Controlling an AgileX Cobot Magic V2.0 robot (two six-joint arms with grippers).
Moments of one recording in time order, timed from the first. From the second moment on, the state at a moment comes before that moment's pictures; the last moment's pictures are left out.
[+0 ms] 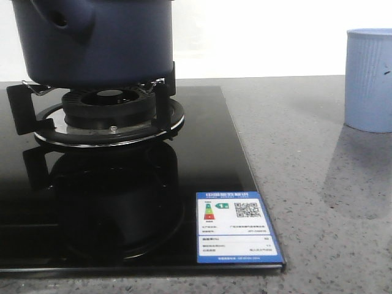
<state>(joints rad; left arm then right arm) -0.54 1.27 -0.94 -0.35 -0.11 0.29 -0.16 0.66 -0.23 -1.18 -0.32 1.10</state>
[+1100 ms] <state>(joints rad) -0.23 0.31 -0.42 -0.38 0.07 0.29 -0.08 0.43 -0.32 -1.20 -0.66 1.14</state>
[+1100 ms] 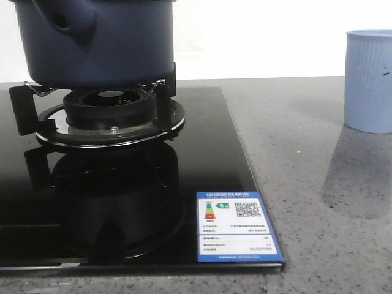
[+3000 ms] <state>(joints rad) -0.10 0.00 0.00 -0.14 0.14 0.12 -0.08 0.25 -0.09 -1.20 -0.59 1.14</state>
